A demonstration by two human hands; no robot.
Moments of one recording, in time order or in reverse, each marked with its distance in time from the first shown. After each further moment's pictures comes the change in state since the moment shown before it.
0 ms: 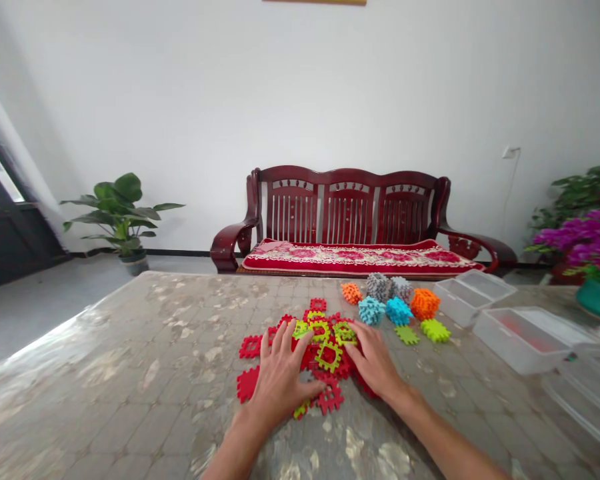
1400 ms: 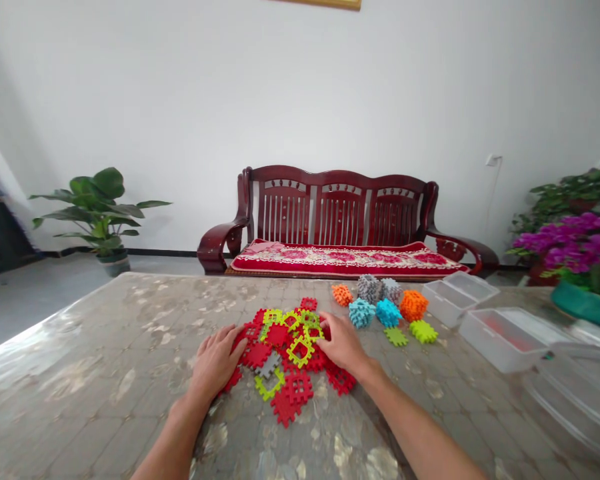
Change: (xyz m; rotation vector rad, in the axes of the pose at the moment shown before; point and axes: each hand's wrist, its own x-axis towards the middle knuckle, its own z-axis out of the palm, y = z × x) left_hand 0.013 -0.126 0.002 0.117 -0.042 -0.317; right_hand 0.049 -0.041 0.011 -0.089 -0.160 0.050
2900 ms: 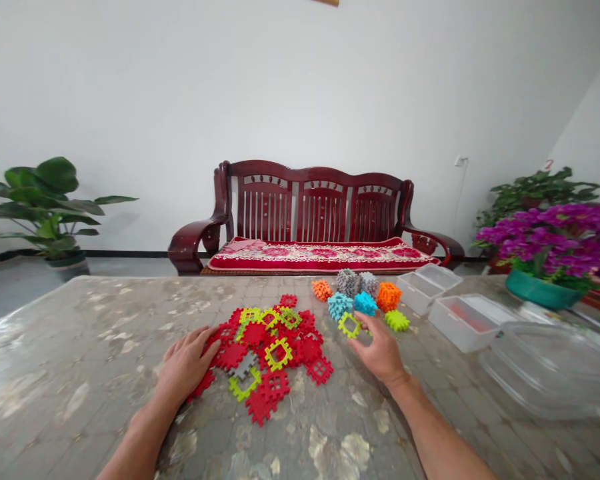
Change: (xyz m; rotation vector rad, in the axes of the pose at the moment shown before) left_hand 0.005 -0.008 0.004 0.042 -0.006 0.016; right_hand -0.066 0.096 -0.056 -0.011 0.380 -0.044
